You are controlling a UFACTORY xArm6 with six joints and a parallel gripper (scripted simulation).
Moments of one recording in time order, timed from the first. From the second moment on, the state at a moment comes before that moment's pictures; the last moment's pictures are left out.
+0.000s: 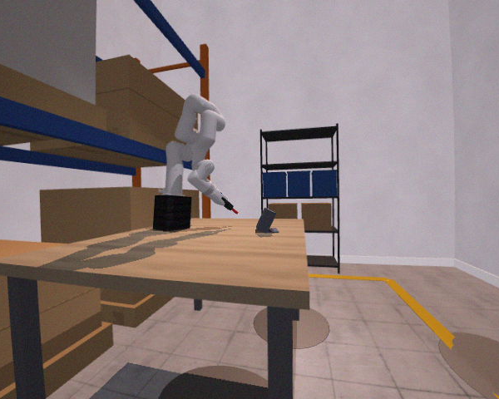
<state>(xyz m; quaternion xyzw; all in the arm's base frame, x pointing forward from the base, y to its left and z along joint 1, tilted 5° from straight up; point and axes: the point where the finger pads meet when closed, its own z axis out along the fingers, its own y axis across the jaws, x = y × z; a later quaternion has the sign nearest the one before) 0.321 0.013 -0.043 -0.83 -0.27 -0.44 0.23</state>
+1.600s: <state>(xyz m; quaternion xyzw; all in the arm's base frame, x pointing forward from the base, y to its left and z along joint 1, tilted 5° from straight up) 0.355 -0.090 -0.037 -0.84 -0.05 -0.54 0.09</state>
